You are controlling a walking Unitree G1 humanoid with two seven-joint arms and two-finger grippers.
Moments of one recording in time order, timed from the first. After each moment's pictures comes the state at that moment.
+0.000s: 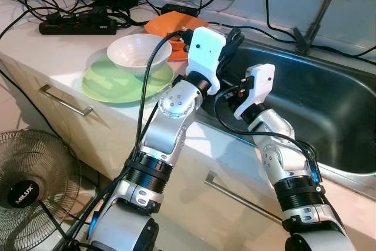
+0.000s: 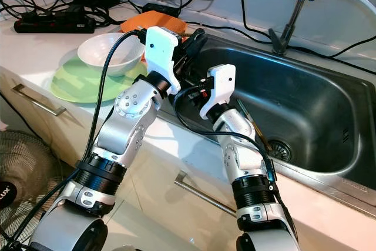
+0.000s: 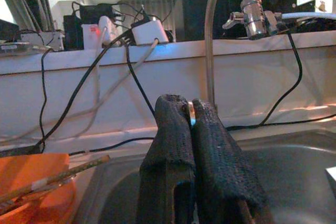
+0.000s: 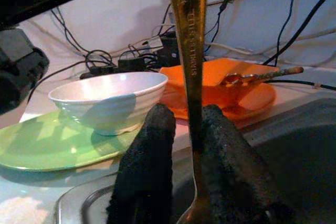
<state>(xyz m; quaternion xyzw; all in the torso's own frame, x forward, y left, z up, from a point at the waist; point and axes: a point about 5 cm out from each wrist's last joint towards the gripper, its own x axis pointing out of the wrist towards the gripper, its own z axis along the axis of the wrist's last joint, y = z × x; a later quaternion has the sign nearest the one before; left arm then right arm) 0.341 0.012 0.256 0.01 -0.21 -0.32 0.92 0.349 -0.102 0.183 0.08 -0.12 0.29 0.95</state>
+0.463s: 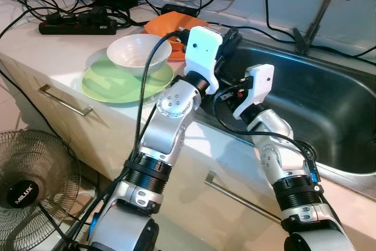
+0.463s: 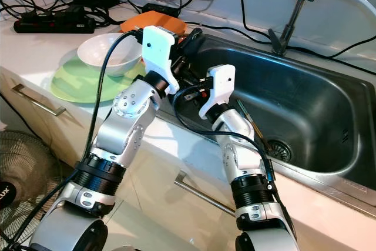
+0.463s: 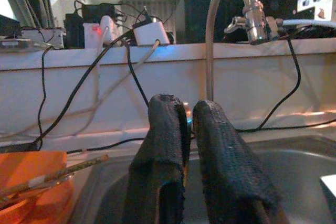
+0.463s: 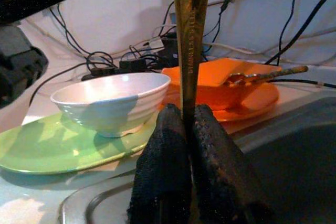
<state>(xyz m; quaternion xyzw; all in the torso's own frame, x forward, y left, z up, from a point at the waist) 0.341 0.014 0.256 -0.01 -0.20 -0.32 0.93 0.350 -0.099 0.182 0.08 -0.12 0.29 0.95</state>
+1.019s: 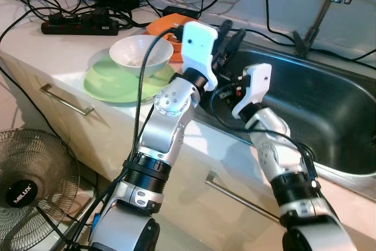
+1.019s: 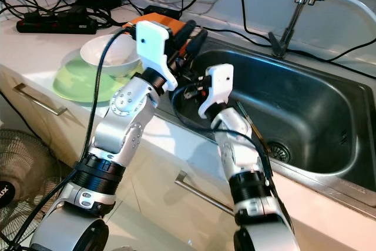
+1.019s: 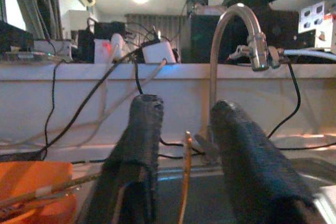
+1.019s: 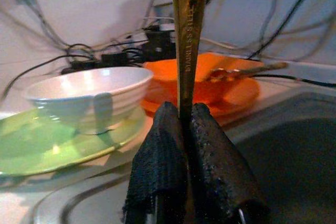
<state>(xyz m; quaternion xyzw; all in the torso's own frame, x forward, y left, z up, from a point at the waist) 0.339 0.020 0.264 -0.04 -0.22 -0.31 0.92 0.361 -0.105 0.178 0.08 -0.10 0.24 0.96</state>
